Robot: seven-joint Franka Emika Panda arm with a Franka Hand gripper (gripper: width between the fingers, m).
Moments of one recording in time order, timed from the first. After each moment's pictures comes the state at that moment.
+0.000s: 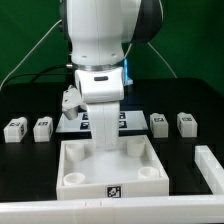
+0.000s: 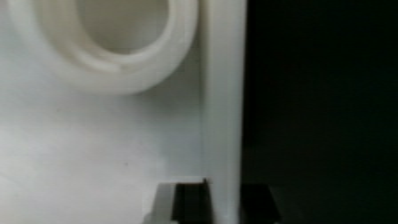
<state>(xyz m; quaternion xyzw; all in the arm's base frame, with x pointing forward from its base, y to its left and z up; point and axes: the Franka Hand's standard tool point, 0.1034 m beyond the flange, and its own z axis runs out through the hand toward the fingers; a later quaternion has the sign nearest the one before) 0.461 -0.014 0.014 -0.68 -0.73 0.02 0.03</state>
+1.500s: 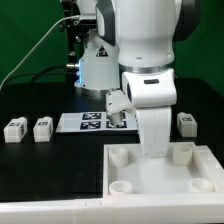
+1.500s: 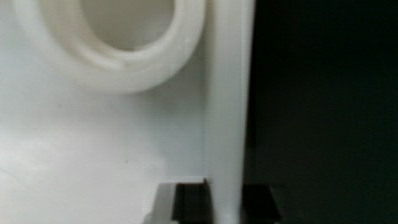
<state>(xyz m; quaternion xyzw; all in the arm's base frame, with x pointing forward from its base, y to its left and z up) 0.496 0.065 0.014 -0.71 -0.70 0.02 0.04</state>
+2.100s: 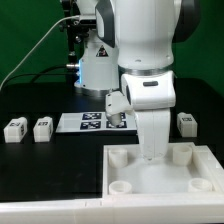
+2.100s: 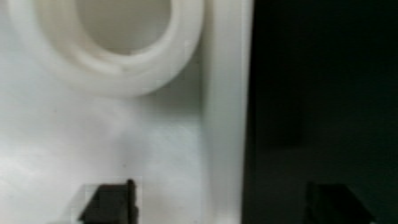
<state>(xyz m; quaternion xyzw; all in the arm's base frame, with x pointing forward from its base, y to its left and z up) 0.496 0.064 0.014 -0.71 -0.70 0.02 0.04</state>
